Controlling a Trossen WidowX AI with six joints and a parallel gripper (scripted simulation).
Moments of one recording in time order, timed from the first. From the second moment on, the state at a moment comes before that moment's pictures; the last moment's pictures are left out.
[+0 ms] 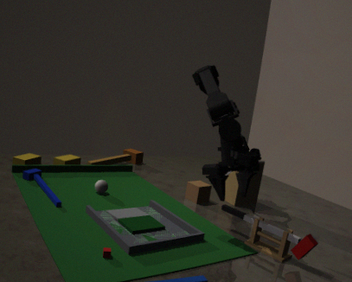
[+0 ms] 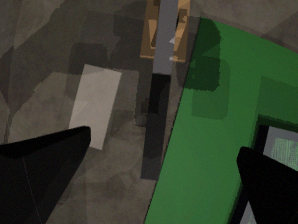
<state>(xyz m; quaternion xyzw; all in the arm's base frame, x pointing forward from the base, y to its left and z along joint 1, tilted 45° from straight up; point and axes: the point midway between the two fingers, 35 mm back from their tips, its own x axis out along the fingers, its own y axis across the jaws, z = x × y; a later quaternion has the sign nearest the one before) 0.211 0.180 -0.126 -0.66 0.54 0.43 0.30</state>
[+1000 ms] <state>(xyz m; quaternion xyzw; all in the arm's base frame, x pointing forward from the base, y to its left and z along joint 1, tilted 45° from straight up) 0.210 0.145 -0.168 -0.66 0.55 0.42 0.29</state>
